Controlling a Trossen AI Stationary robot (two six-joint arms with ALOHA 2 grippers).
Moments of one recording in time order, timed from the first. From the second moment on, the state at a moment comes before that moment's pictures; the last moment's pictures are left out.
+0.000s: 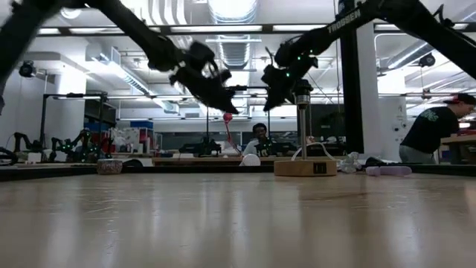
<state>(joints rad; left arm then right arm) 0.72 1.77 1.29 0.06 0.11 0.40 -0.89 2.02 2.05 -0.74 -0.31 -0.26</state>
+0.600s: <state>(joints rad) 0.81 2.50 2.11 -0.51 0.17 0.57 -1.13 2.45 2.26 -0.80 -0.78 -0.20</state>
